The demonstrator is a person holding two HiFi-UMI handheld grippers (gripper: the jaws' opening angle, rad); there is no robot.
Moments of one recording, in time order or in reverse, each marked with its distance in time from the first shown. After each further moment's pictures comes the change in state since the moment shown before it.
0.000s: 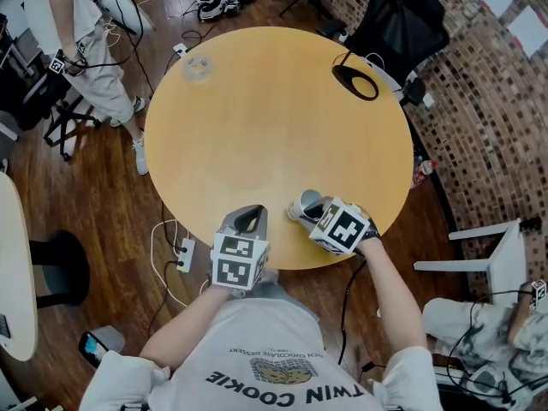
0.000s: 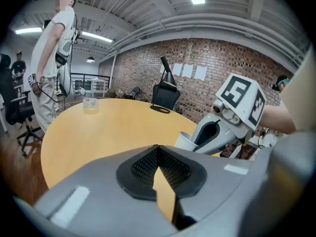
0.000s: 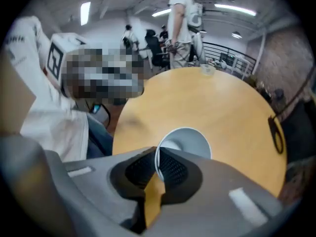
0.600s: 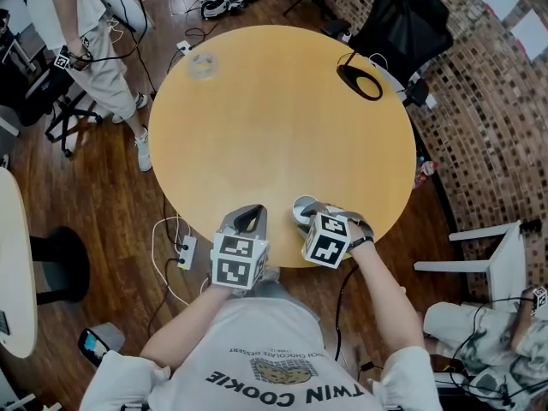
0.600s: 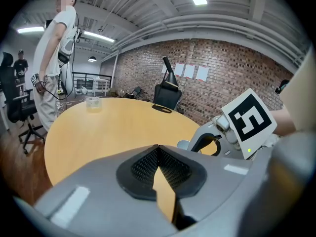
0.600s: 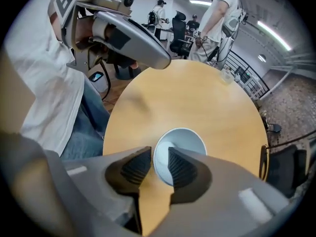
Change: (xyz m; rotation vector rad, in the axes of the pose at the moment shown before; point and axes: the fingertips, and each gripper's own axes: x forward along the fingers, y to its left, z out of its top) left arm -0.010 0.008 -0.006 -0.015 0.003 0.010; right arm 0.031 0.020 -0.013 -0.297 0.161 -0.093
